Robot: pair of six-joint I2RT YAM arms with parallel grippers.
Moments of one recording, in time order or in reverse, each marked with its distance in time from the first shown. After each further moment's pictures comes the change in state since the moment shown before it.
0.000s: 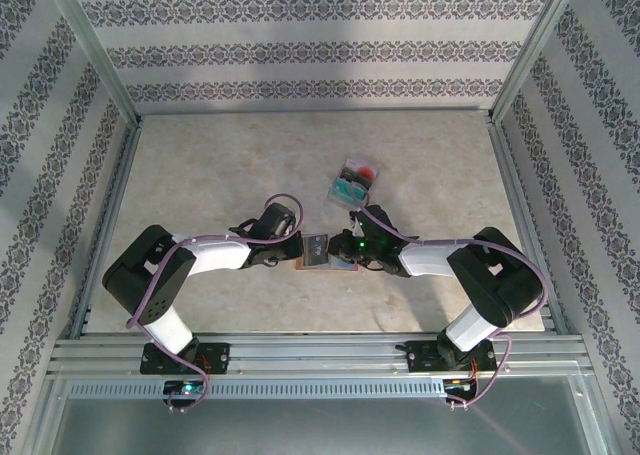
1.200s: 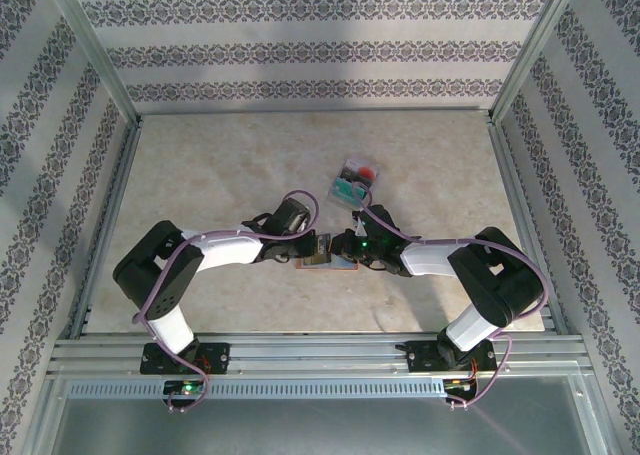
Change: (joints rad) left arm -0.062 0.060 0.122 -0.071 0.043 0.052; right arm -0.019 -0.002 -0.009 0.000 -0.003 -0.013
